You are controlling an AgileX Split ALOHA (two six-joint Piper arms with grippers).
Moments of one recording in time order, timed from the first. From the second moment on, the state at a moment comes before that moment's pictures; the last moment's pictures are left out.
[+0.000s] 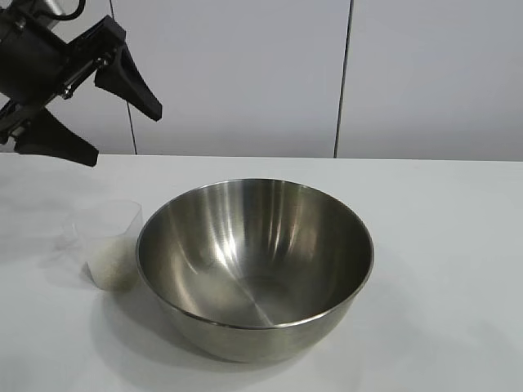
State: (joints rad) left arm -0.18 1.67 -1.12 -0.90 0.62 0.55; right arm -0.11 -0.02 -0.47 0.08 1.09 -0.08
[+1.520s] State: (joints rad) left arm -0.44 1.90 -0.19 -0.34 -1.13 0.07; right arm -0.09 -0.02 -0.47 0.09 1.09 -0.08
